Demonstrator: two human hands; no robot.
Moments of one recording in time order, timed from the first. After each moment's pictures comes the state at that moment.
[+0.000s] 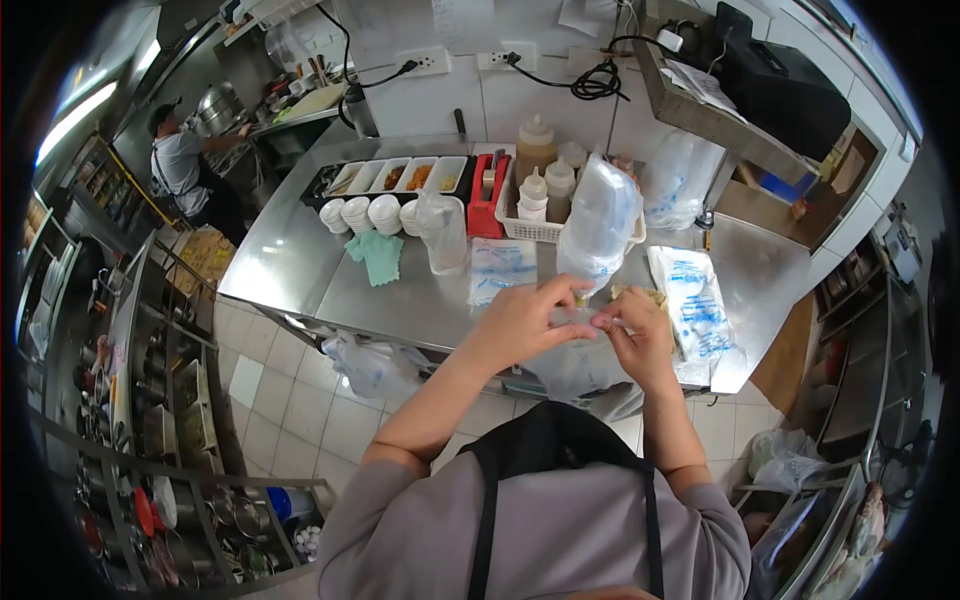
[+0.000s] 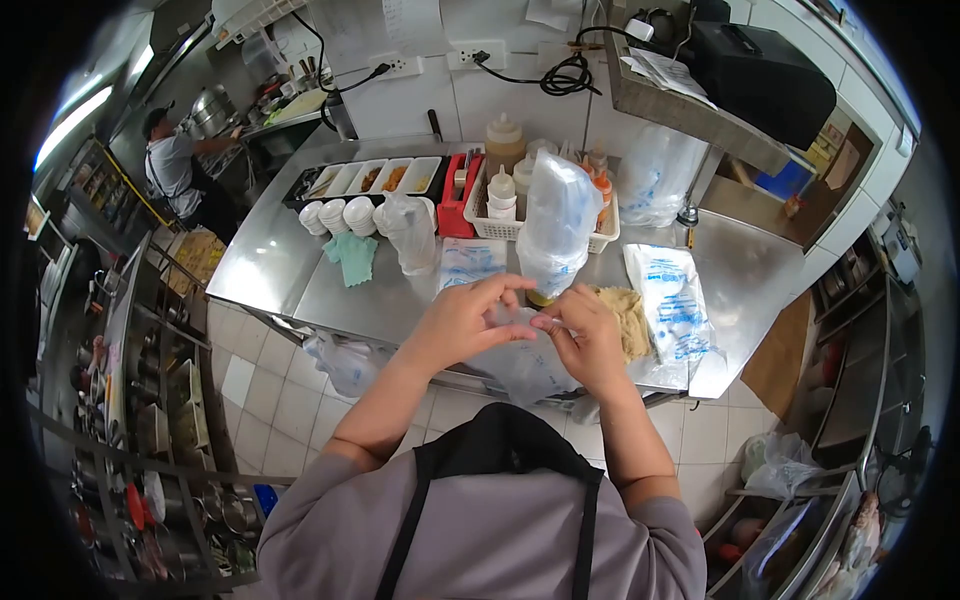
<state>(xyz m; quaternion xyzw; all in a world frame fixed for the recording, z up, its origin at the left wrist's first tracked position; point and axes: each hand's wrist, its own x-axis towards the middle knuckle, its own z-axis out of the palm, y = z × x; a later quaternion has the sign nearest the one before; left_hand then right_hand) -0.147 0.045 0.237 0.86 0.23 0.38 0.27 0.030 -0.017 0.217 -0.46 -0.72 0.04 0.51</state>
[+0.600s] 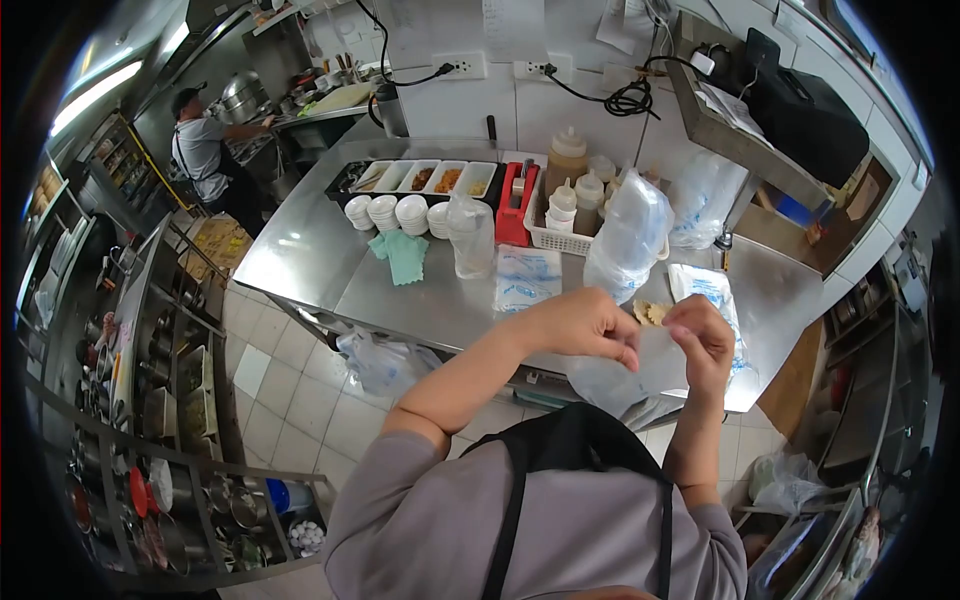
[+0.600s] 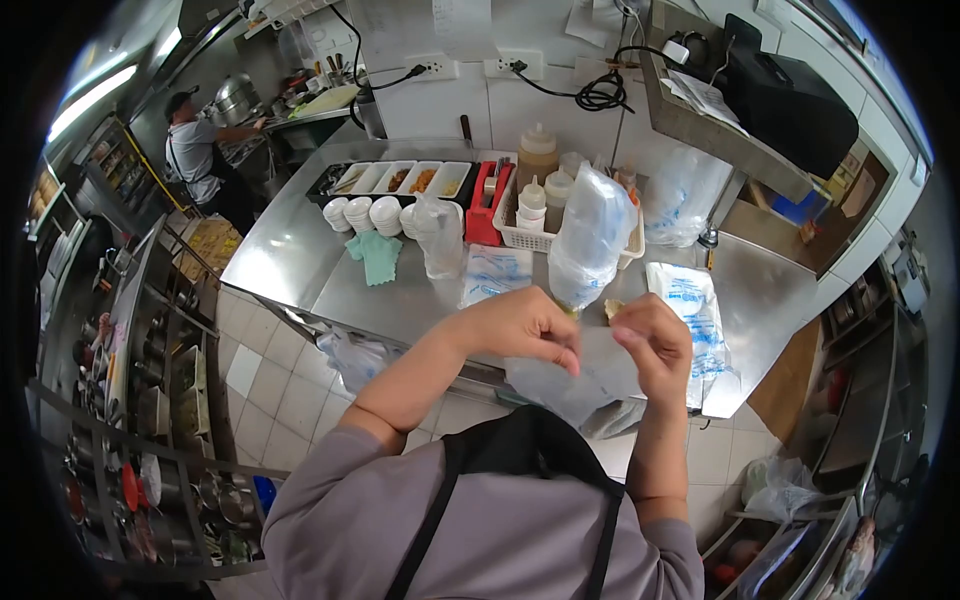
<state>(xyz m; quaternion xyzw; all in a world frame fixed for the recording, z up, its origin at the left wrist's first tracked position) -0.142 0.068 0.256 0.89 0.07 0.17 0.42 0.047 -0.028 0.233 -0.38 -0.65 0.15 0.64</state>
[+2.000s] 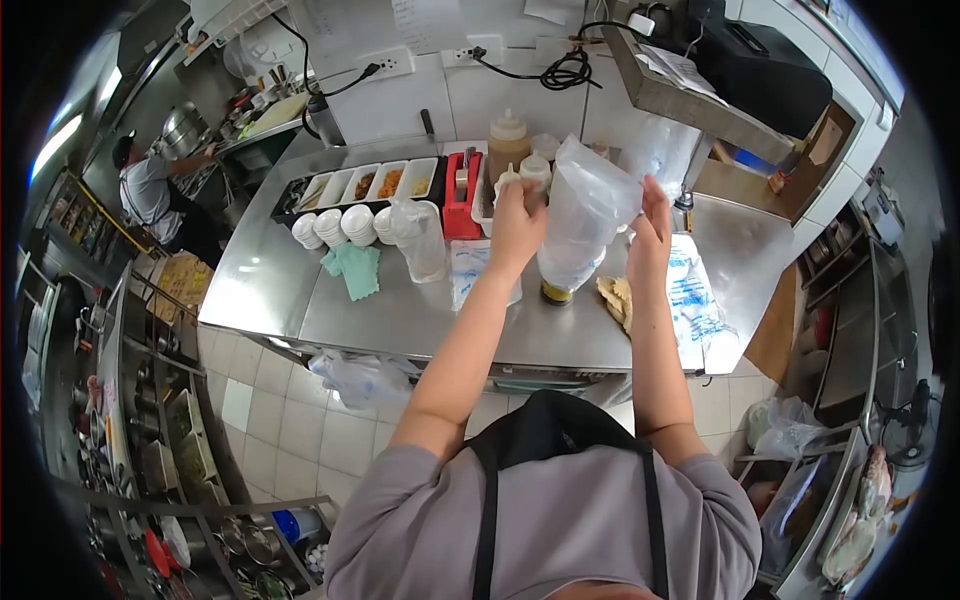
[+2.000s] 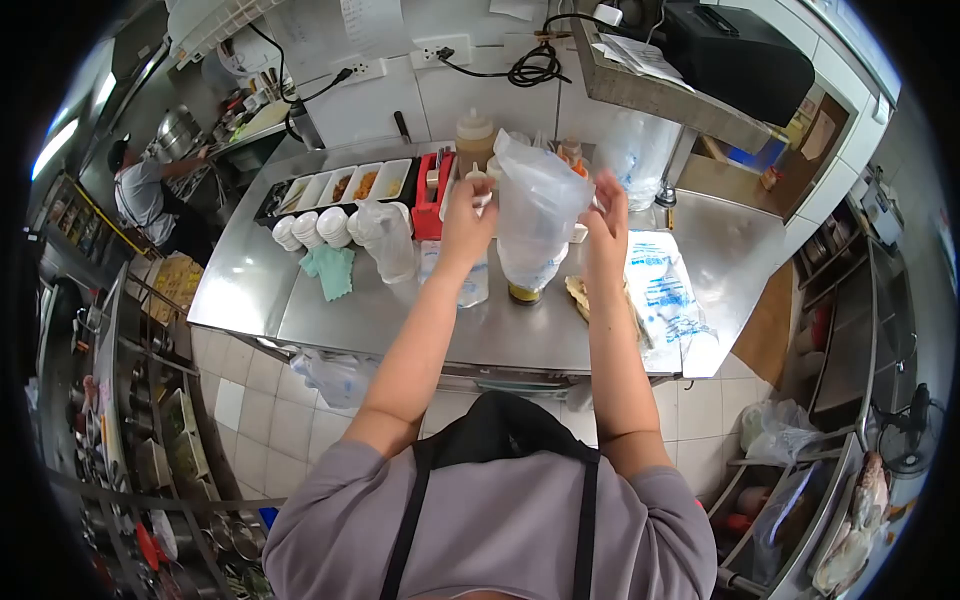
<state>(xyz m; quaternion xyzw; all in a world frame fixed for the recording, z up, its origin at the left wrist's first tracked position) -0.068 0.201 0.168 0.77 0.33 0.53 0.13 0.073 0.094 0.203 -0.40 -0.36 0.22 0.82</state>
